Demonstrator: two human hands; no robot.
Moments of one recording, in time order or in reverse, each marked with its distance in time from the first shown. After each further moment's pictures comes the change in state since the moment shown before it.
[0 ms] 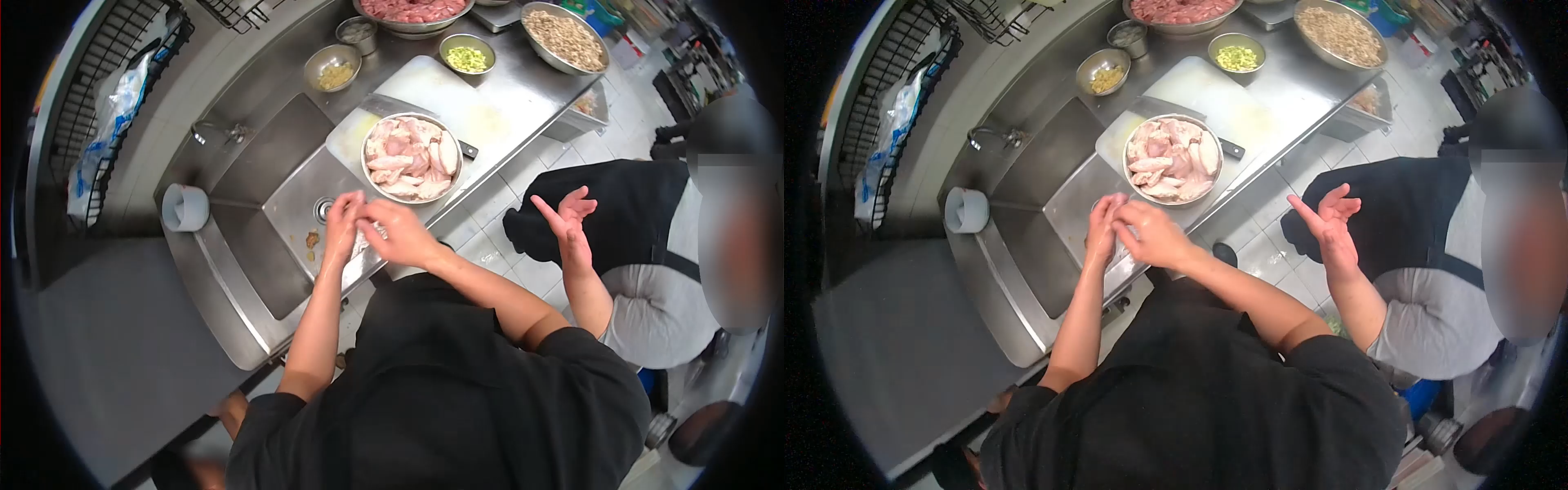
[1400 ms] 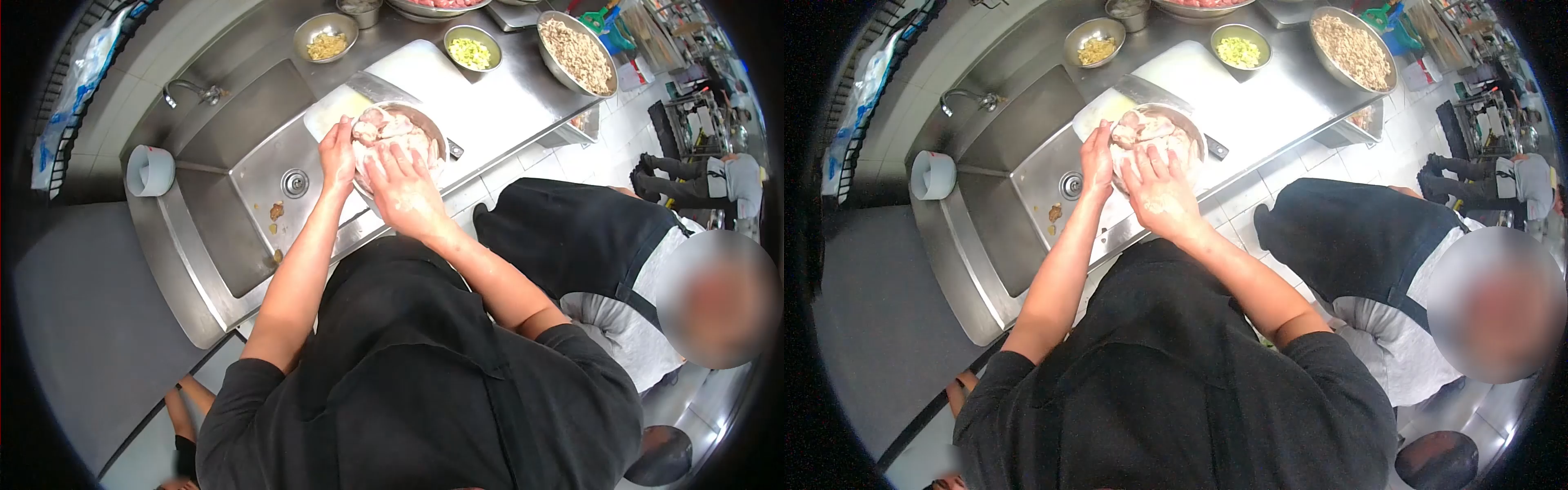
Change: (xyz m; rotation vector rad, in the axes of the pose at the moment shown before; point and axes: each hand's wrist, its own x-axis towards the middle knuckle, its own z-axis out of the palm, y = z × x) left_hand 0.088 0.047 0.085 -0.293 0.318 0.066; right_hand 0.024 0.036 -0.063 -0.916 -0.096 -0.148
